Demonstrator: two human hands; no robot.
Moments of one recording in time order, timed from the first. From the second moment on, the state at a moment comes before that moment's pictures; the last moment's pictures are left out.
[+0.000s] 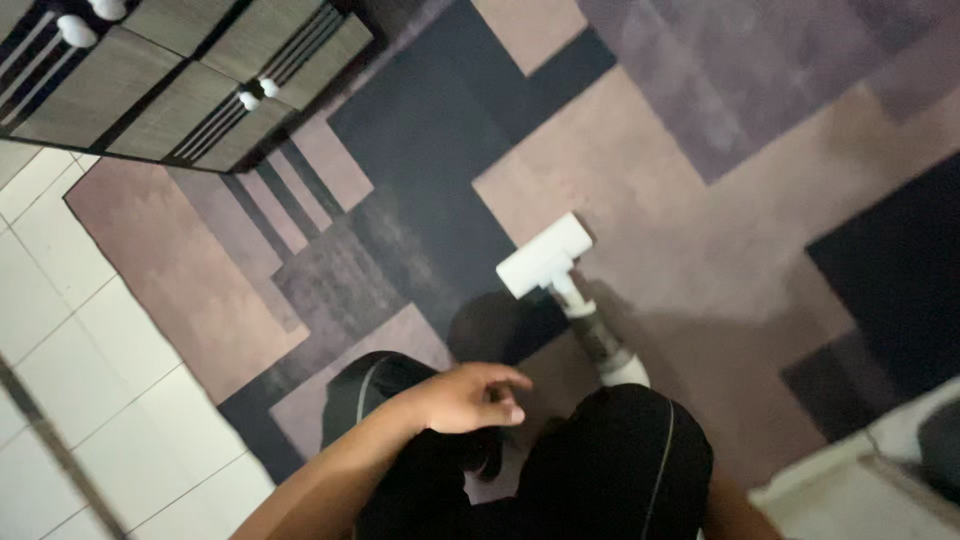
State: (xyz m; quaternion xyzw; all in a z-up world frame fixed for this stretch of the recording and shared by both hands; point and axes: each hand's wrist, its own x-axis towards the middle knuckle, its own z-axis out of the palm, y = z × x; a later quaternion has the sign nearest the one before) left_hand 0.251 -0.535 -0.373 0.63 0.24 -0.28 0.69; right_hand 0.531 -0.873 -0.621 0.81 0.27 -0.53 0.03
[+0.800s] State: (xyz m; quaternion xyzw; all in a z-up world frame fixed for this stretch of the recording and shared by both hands) left_hand 0.118 -0.518 -0.339 0.60 0.37 0.28 0.65; right_hand 0.582 -0.655 -0.524 0.74 0.19 -0.54 -0.35
